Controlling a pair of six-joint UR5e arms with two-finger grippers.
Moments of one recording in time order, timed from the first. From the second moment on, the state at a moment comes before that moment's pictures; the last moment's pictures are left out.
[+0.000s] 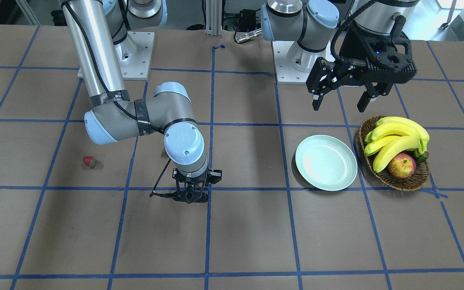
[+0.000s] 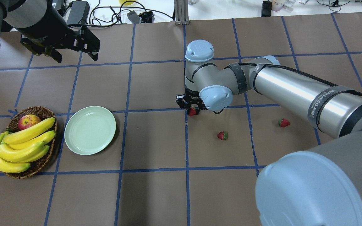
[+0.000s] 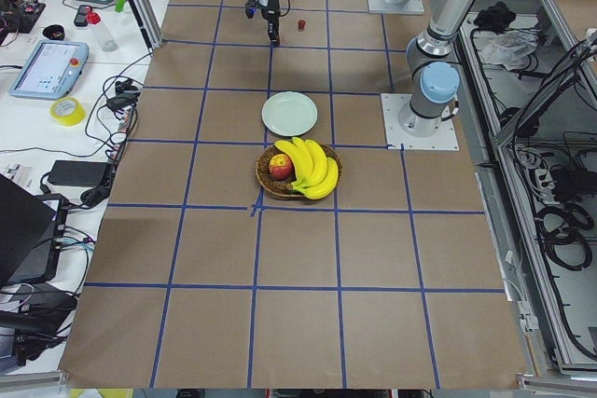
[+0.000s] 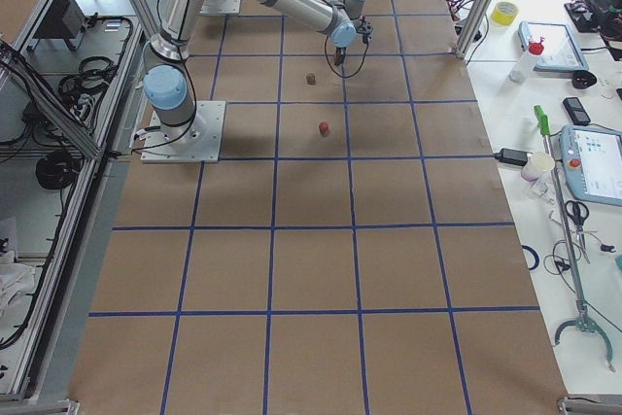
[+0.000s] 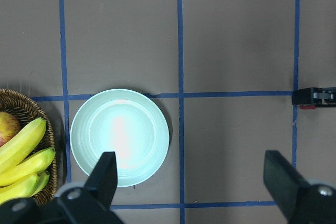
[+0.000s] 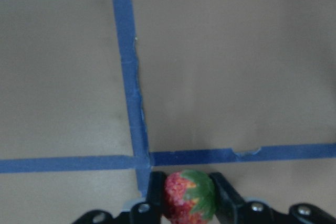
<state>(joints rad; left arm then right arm) -1.54 -1.53 -1.57 -1.42 1.55 0.03 1.88 -1.00 1.65 -2.14 -1.46 0.38</state>
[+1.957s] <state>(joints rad) -1.54 -1.53 -1.57 -1.42 1.56 0.04 1.81 -1.21 1.81 -2.05 -1.51 0.37</state>
